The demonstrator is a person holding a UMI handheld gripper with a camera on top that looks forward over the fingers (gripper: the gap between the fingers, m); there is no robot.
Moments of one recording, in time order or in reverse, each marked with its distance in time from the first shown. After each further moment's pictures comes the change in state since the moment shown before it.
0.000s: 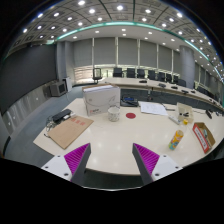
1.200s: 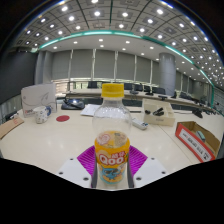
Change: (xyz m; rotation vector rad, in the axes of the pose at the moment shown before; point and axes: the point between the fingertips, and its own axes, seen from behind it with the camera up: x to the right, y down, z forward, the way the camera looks) arm 0.406 0.056 0.247 0.197 0.220 0.025
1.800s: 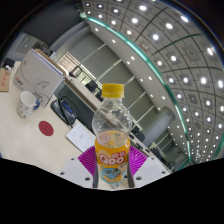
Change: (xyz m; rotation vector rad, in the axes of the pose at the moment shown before) arm -0.083 -0.218 0.070 0.138 0.248 -0.708
